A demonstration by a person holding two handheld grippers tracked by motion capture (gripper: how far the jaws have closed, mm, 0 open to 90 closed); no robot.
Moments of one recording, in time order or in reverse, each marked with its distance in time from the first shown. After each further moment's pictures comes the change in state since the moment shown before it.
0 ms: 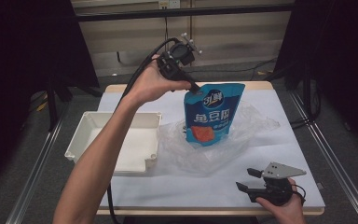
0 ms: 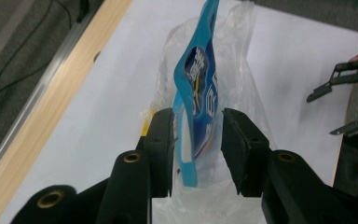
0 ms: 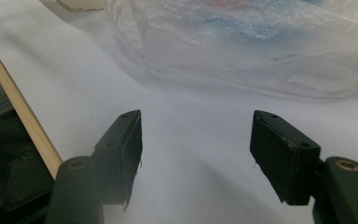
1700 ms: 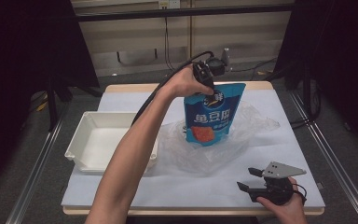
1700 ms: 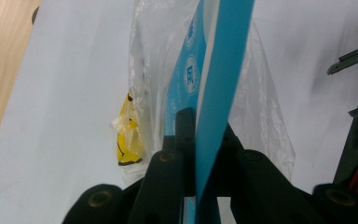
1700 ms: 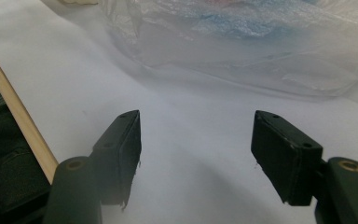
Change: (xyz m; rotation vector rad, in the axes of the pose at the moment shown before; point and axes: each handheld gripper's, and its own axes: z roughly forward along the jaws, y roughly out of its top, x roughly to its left) left arm 0.011 0.043 0.093 0.258 -0.117 0.025; right arm -0.003 0.000 0.000 0.009 -0.016 -0.020
